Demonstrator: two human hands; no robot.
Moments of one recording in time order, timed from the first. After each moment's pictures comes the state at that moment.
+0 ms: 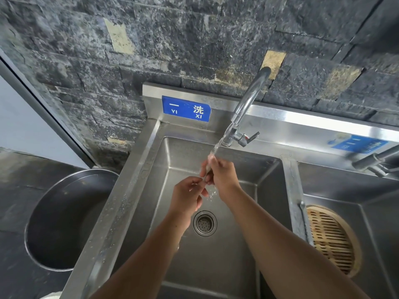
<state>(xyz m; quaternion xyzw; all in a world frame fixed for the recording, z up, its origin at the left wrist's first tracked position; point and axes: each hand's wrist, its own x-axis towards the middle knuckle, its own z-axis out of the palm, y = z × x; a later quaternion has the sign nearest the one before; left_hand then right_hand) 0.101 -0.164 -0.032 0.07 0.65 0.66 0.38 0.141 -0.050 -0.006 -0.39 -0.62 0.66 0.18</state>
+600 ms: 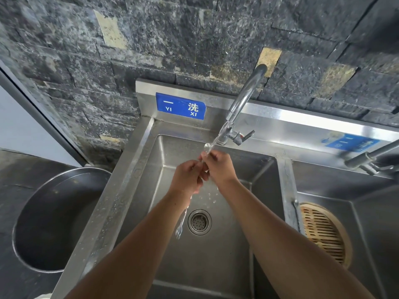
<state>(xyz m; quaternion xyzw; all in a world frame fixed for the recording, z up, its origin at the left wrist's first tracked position) 0.081 -0.130 -0.008 0.11 0.63 0.65 0.41 0.136 -0.033 -0.001 -0.39 -0.69 0.58 0.18</state>
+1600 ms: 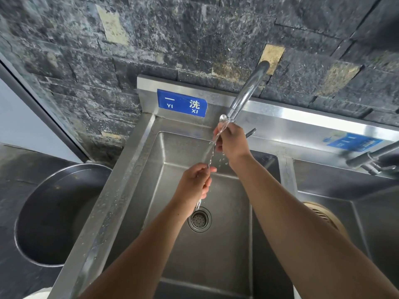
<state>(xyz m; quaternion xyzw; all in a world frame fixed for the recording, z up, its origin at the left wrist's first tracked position) 0.106 -0.141 -0.008 0.15 0.59 0.66 0.44 0.121 0.007 0.044 -0.40 -0.69 0.56 0.22</state>
